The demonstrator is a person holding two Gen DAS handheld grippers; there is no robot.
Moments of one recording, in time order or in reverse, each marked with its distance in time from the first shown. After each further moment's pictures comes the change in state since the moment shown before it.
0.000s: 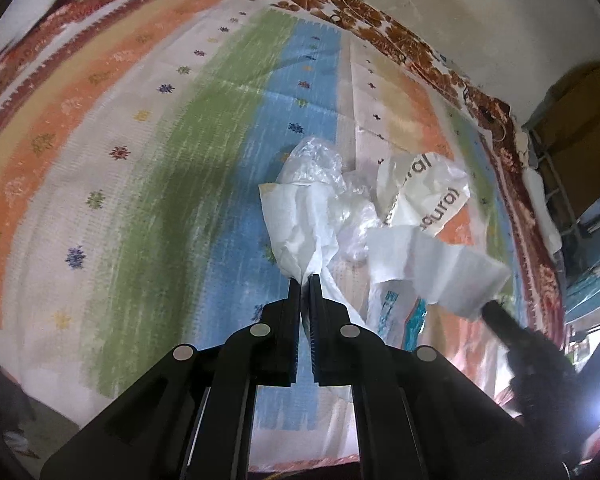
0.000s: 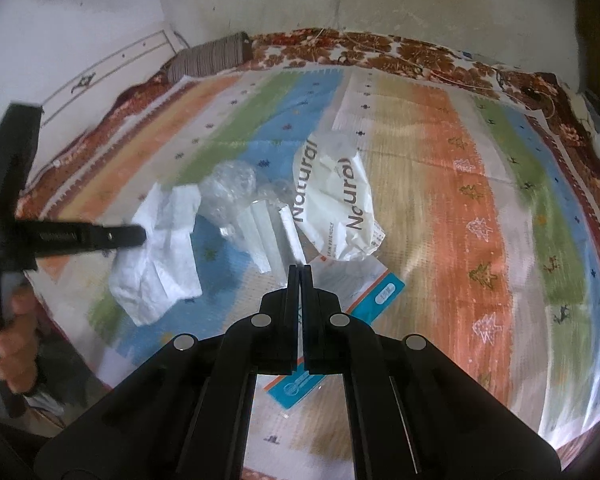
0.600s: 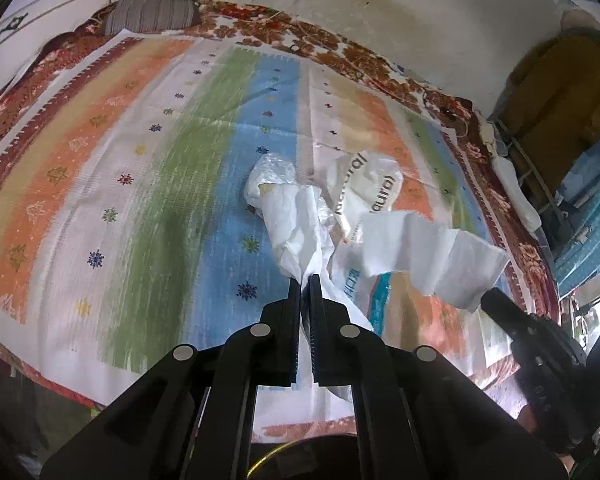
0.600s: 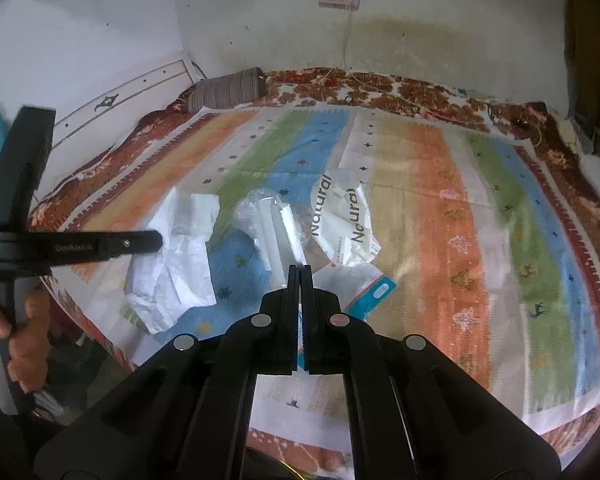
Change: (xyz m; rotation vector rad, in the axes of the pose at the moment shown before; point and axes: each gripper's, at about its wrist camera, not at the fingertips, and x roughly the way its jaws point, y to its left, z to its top) left arm -0.065 -0.026 -0.040 0.116 -0.115 -0.045; right arm -0.081 0.023 -0.028 -0.047 -0.123 -0.004
